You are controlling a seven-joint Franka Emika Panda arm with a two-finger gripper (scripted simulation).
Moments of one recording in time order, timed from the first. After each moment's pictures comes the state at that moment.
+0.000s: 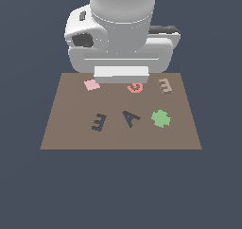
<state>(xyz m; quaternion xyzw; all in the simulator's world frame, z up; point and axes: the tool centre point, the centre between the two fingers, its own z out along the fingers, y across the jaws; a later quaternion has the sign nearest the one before) -0.008 -0.001 0.156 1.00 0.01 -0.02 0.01</state>
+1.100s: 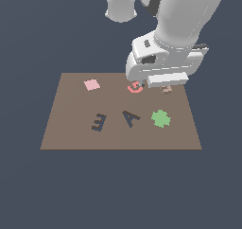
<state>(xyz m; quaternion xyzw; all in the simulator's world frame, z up) -0.054 0.115 0.082 1.00 0.06 -0.01 0.00</state>
